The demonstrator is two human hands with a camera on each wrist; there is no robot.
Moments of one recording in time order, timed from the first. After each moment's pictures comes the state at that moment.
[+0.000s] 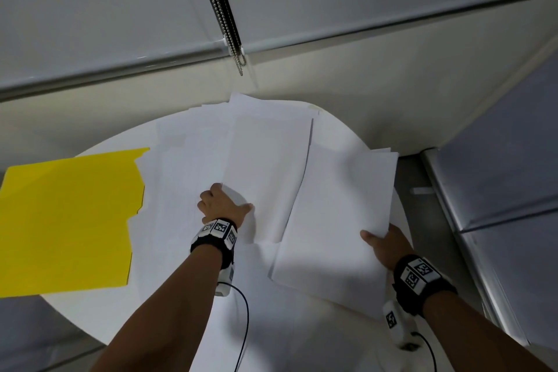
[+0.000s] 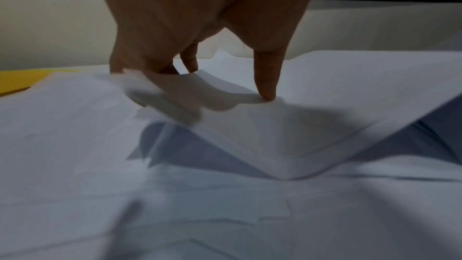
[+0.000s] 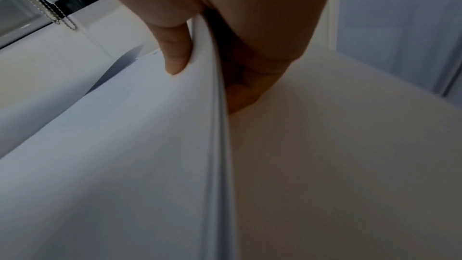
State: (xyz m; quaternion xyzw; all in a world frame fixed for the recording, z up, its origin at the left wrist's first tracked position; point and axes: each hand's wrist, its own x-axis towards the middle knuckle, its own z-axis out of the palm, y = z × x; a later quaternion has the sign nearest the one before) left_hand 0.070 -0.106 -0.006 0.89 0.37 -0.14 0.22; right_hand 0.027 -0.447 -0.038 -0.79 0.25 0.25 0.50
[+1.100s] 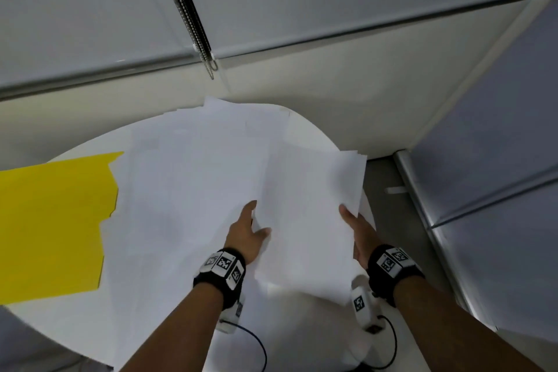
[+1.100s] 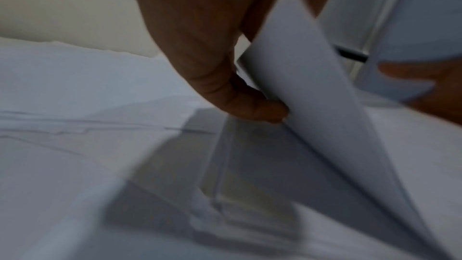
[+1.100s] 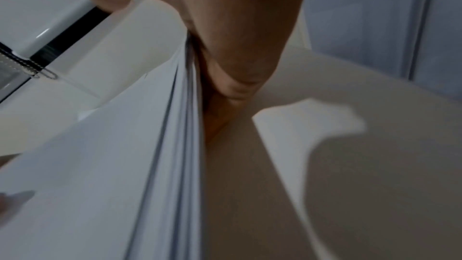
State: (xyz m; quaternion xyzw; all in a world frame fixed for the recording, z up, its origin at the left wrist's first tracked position) left_hand 0.004 -0.186 -0.003 0.85 0.18 -0.22 0.44; right_hand 0.019 -0.448 -0.021 -0.57 0.29 0.26 0.72
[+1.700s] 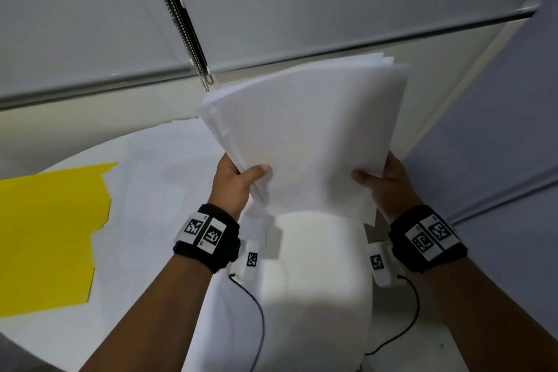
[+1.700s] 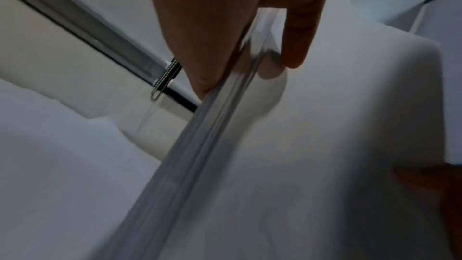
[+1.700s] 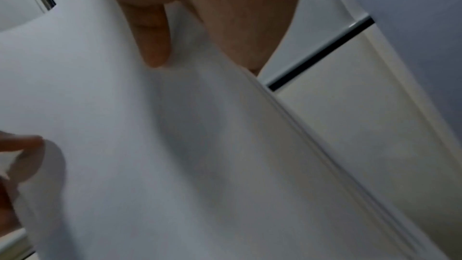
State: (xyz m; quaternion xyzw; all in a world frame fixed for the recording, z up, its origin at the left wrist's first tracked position) left_hand 0.074 -0.212 0.128 0.68 0.10 0.00 0.73; right_hand 0.080 -0.478 0.111 -0.73 0.07 0.04 0.68
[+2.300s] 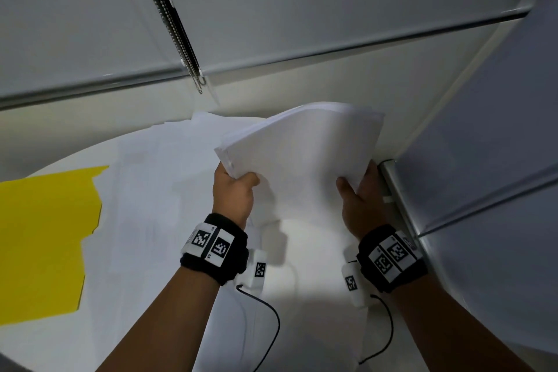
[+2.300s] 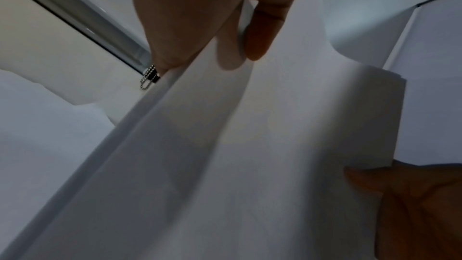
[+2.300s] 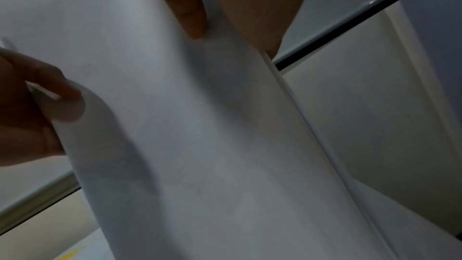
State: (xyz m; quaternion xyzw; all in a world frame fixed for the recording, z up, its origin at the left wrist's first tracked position) left_hand 0.076 -0.232 0.121 0.67 0.19 0.04 0.72; right_hand 0.065 -0.446 0.084 -0.78 0.08 -0.08 0.62
